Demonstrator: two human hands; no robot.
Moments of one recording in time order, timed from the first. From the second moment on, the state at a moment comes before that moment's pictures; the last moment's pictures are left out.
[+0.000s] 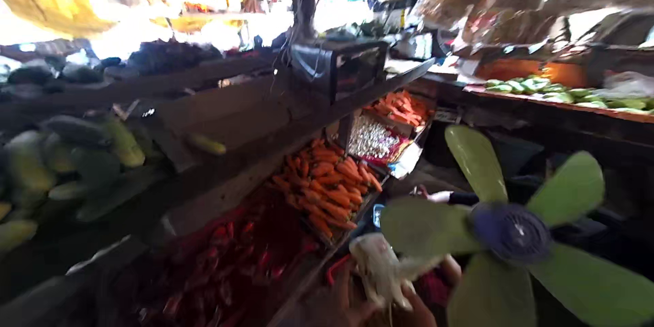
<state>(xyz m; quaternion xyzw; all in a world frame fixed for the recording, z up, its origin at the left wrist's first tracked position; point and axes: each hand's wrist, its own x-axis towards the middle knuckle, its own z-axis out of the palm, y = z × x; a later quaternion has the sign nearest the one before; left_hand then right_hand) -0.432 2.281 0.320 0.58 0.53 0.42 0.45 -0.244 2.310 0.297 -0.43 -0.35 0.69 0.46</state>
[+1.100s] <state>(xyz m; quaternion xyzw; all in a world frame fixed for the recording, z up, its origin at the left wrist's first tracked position) -0.767 2.228 0.196 0.49 0.84 0.11 0.22 -0.459 2.373 0.286 -0.41 -0.41 0.75 0.32</state>
